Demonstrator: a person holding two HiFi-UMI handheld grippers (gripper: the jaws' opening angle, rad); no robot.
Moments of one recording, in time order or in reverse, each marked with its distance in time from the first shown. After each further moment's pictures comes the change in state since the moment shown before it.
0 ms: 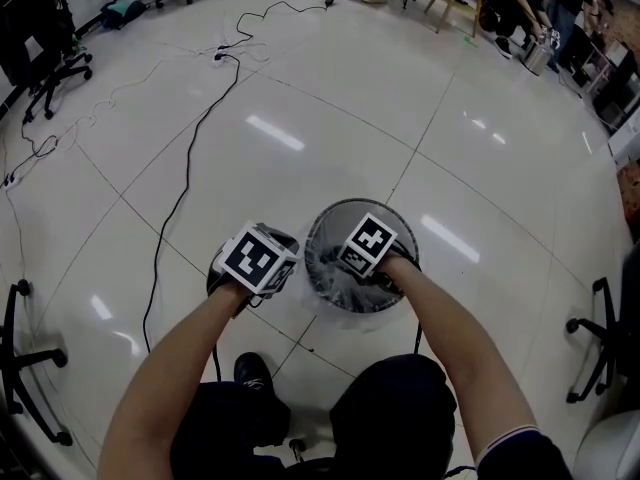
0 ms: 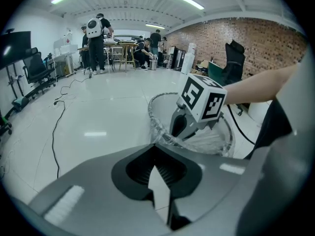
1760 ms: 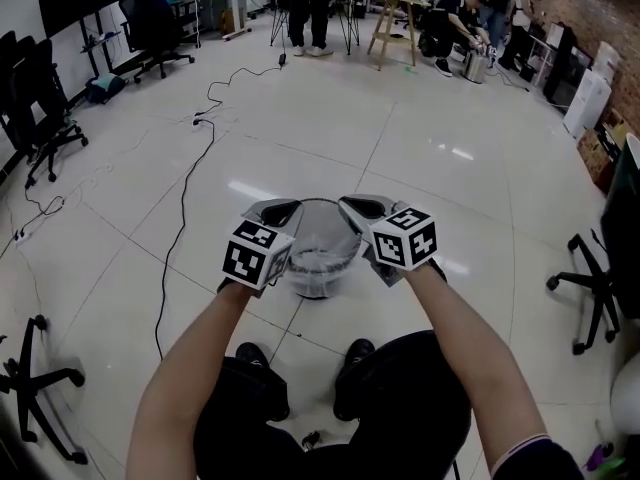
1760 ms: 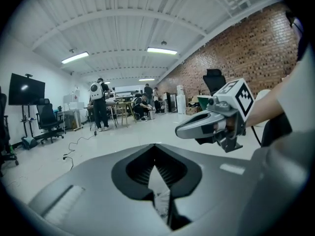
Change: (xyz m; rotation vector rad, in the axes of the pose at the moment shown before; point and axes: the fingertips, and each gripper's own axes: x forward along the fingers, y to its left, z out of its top) left arm -0.145 -0.134 0.129 0.191 -0.598 0.120; right arm -0.308 0.101 -0.002 0.040 -1.020 -0.401
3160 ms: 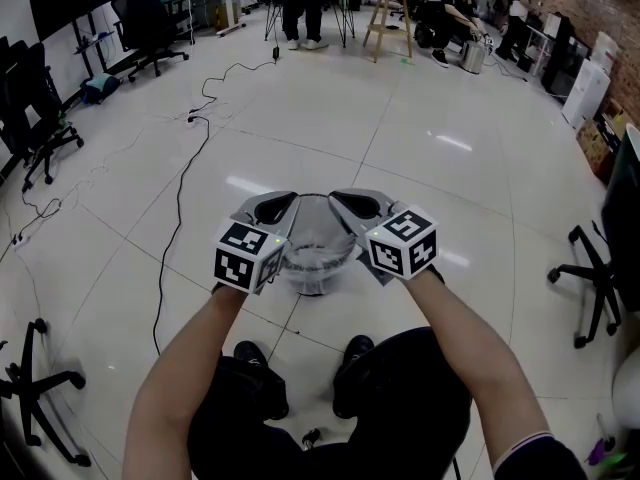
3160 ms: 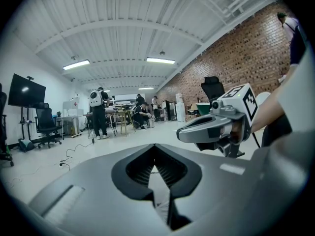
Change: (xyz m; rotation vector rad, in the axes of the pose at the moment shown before) left arm -0.002 -0.005 0.016 0.003 -0.108 -0.003; right arm -0.012 0.020 0.019 -0.069 -0.113 0.037
